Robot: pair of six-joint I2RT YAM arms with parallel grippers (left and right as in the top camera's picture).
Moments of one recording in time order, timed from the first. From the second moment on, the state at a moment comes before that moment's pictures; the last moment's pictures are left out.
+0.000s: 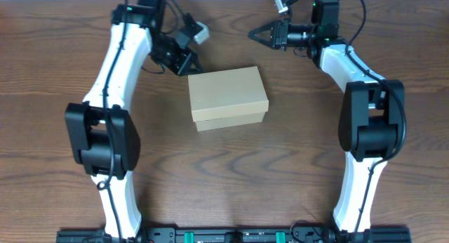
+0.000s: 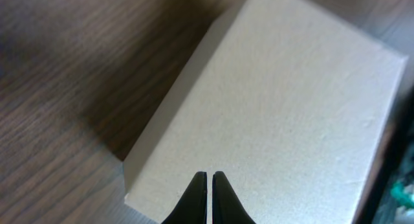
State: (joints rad) left arm -0.17 2.12 1.95 -1.27 0.61 0.59; right arm 0.07 2.27 1.64 0.12 -1.29 0.67
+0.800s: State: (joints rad) left arm -0.26 2.08 2.02 -1.60 0.50 0.56; right arm 0.17 1.84 1.77 -0.92 -0.65 0.08
